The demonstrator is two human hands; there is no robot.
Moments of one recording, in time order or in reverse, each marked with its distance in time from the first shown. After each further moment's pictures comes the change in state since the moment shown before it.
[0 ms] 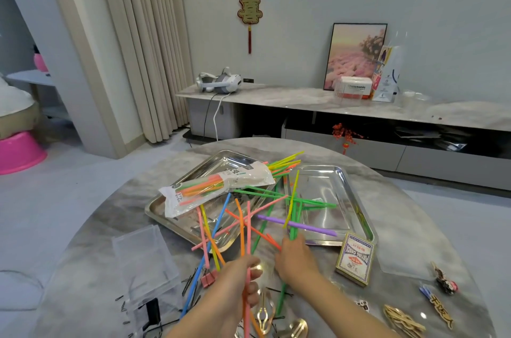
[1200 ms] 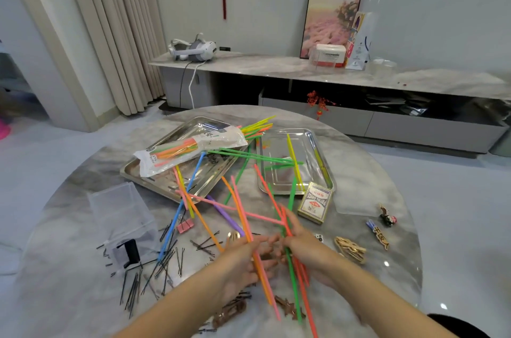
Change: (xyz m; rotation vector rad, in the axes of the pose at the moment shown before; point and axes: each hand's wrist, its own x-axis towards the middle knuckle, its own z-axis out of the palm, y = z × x) left_hand -0.009 -0.073 0.022 0.211 -0.204 -0.096; right_hand -0.106 0.070 -0.017 1.125 -0.294 -0.034
